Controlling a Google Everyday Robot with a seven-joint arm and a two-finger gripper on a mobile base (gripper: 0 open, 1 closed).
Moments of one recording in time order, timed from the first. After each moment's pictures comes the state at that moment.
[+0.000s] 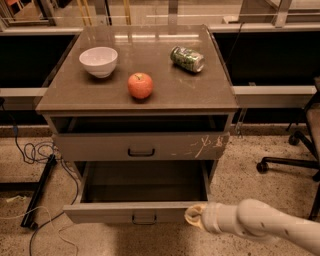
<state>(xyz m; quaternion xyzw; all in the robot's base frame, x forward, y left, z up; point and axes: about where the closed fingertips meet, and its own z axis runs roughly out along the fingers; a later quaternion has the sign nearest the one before) 0.441 -0.115 0.449 -0.56 0.73 0.16 0.36</state>
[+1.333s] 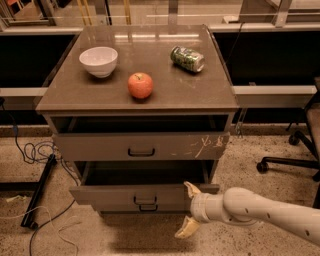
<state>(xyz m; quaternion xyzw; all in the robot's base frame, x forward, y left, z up) 0.474 -0.079 0.447 -0.59 0.70 0.16 0.36</state>
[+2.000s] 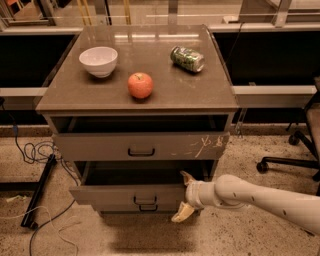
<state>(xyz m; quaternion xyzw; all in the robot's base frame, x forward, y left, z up) 0.542 -0.070 0.422 -0.60 0.69 0.15 0.37</state>
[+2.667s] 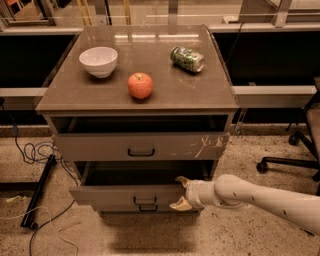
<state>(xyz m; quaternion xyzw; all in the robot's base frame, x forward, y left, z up) 0.541 -0.070 0.422 -0.60 0.69 0.15 0.37</state>
